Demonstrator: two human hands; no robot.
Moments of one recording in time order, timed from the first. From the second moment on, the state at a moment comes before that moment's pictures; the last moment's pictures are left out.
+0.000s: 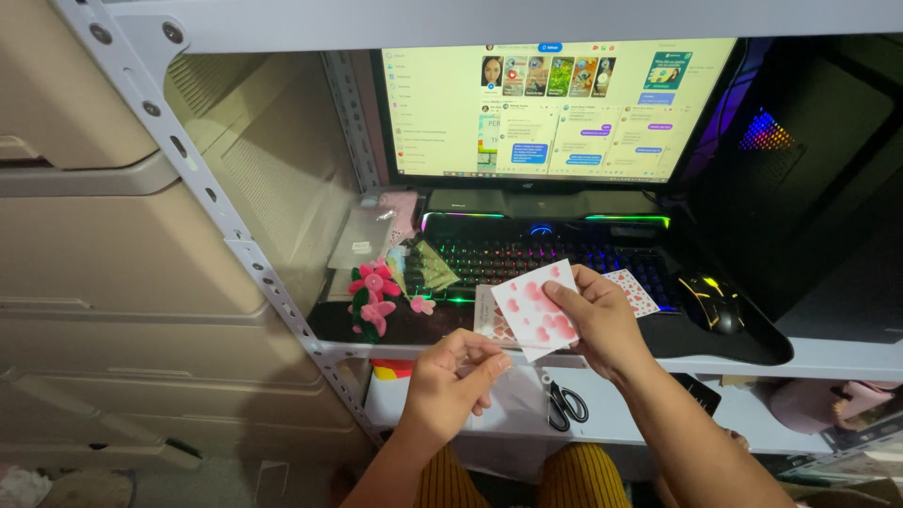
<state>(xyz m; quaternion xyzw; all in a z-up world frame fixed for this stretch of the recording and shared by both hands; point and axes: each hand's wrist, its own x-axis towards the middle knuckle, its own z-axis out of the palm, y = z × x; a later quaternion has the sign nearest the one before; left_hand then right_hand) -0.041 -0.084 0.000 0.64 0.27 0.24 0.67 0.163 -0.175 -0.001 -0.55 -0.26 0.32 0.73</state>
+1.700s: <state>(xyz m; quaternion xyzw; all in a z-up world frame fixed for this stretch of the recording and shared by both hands) -0.015 -0.087 -0.215 0.84 0.15 0.00 0.53 0.084 -0.200 -0.269 -0.46 -0.17 0.58 0.65</state>
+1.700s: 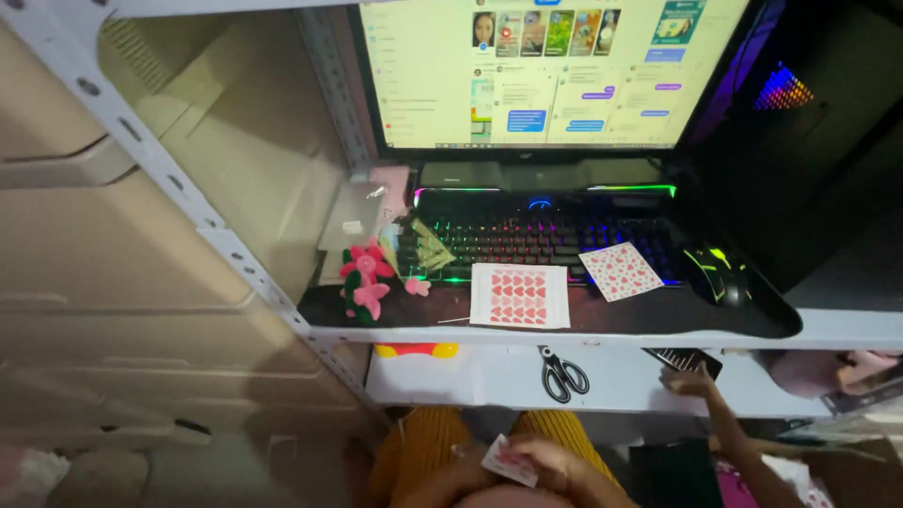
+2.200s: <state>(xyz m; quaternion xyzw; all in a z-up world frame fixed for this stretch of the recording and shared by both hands) -0.005 -0.024 -0.386 0.89 0.35 -0.13 0.27 0.150 -0.235 -0.360 -0.47 0.15 0.63 0.59</state>
